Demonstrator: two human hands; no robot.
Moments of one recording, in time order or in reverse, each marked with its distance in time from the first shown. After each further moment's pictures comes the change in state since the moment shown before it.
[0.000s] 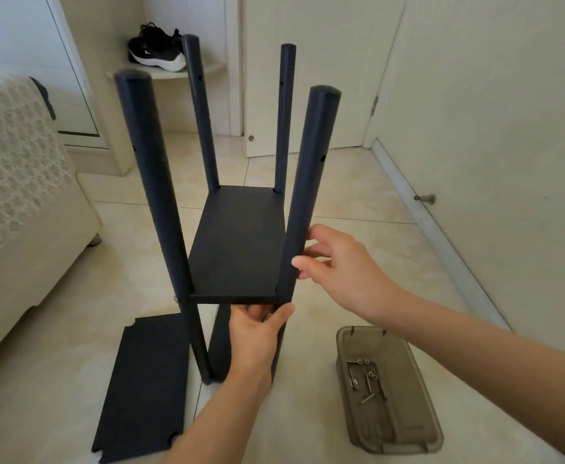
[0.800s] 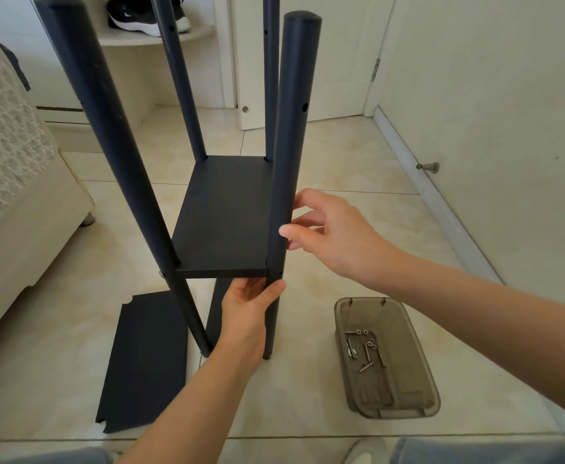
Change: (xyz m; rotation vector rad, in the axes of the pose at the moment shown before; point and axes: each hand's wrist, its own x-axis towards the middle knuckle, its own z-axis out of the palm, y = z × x) left_hand 0.004 -0.015 -0.006 0.001 -0.071 -0.056; right_hand 0.005 0.012 -0.001 0.030 -0.043 -0.044
